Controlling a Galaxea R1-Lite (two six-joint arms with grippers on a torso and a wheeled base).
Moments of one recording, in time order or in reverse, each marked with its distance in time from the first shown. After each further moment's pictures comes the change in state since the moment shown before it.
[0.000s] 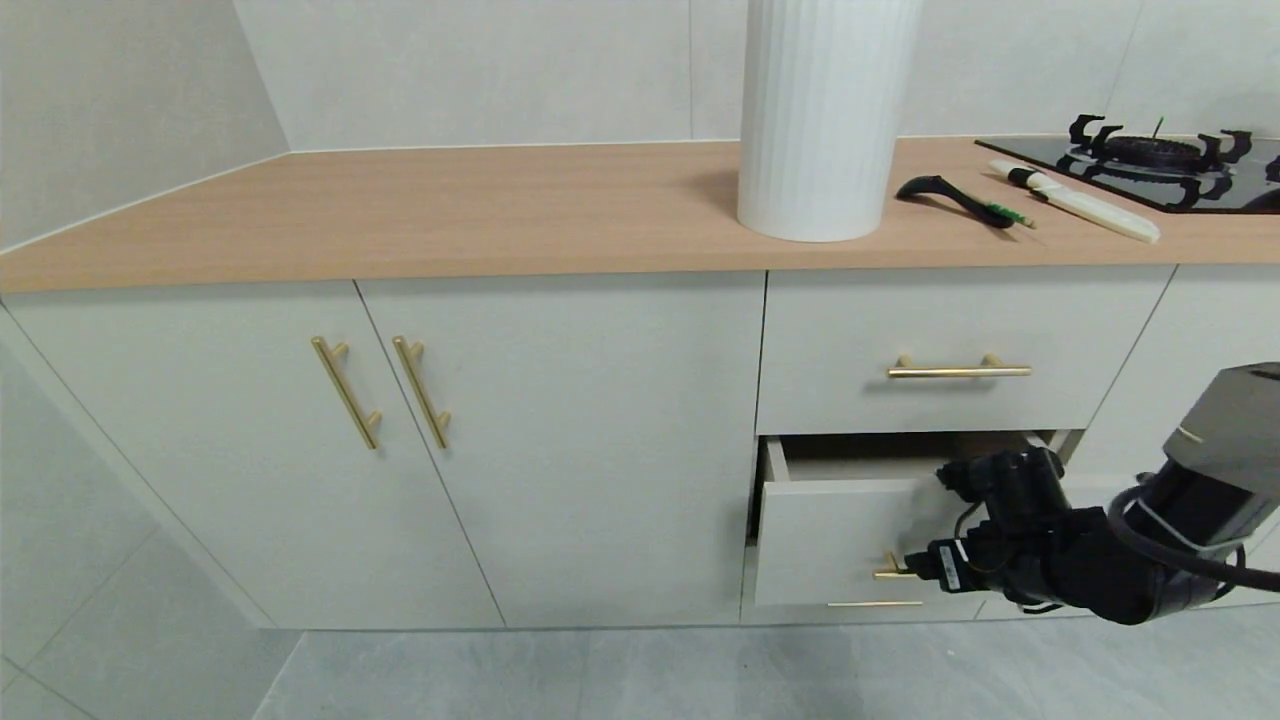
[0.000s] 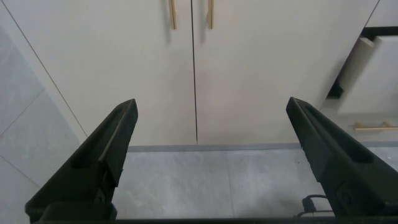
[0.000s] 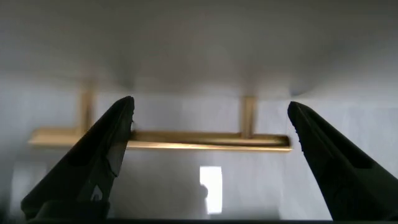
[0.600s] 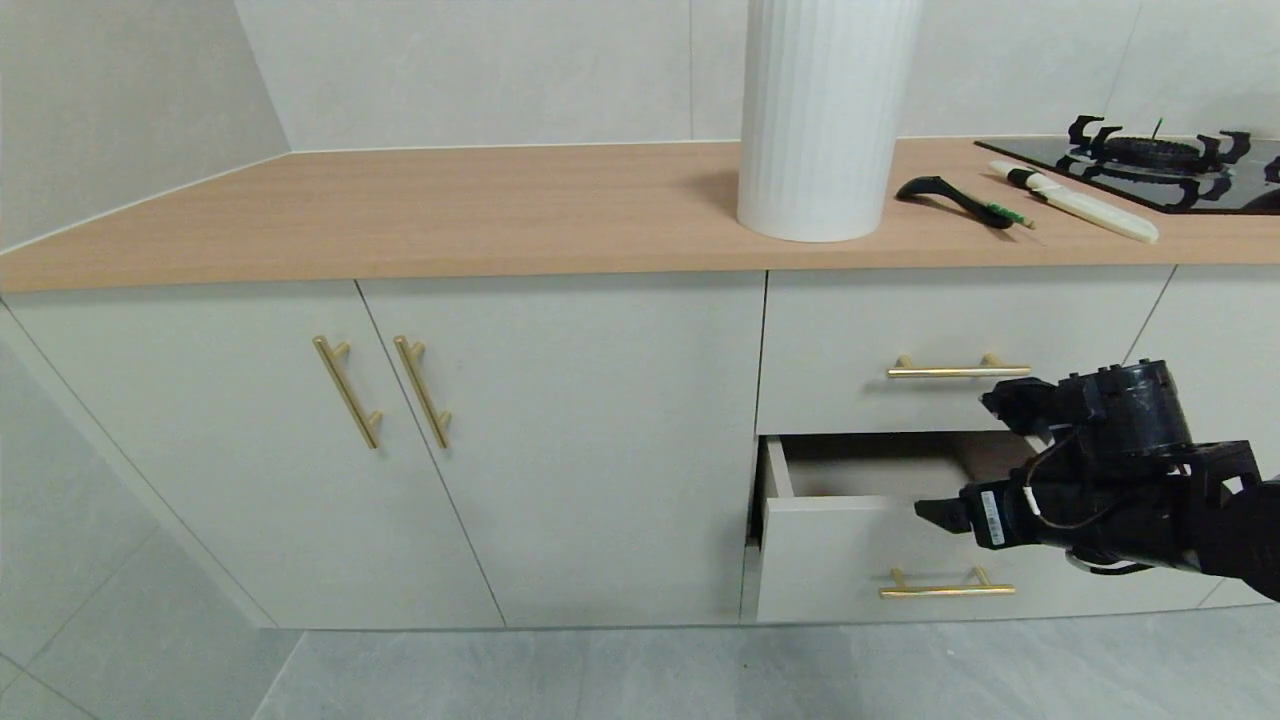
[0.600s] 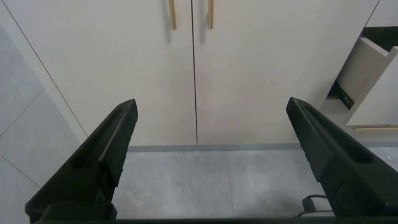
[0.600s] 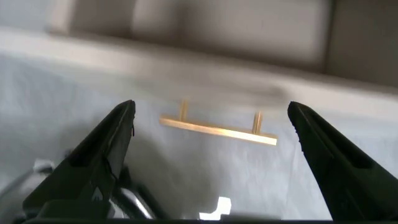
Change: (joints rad) left arm 0.000 0.000 0.000 0.000 0.000 0.000; right arm 0.079 -0.430 0.003 0.250 0.075 0.001
